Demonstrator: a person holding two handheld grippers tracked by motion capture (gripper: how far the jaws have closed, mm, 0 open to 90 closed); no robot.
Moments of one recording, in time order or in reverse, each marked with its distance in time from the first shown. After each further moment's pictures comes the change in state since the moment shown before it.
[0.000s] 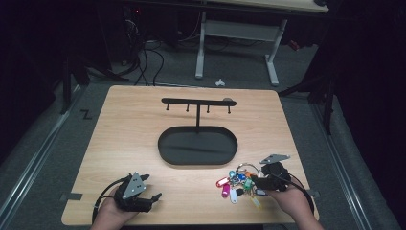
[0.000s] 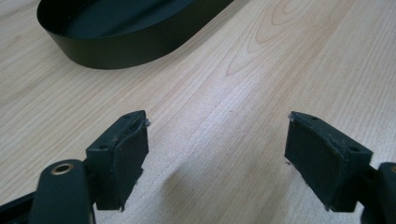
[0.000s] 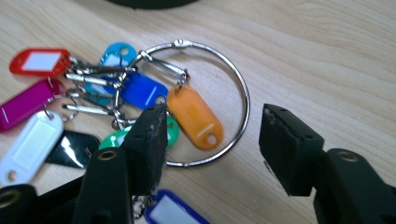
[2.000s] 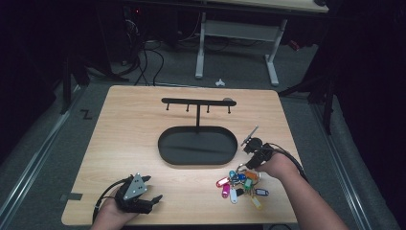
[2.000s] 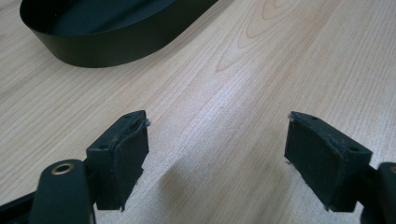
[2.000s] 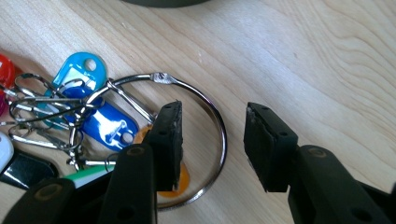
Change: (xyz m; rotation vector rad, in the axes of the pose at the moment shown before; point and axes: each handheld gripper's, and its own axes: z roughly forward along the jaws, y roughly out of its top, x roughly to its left) left arm -0.002 0.000 0.001 0.016 -0.019 0.020; right arm -0.016 0.087 0.046 0.399 0.083 -0.233
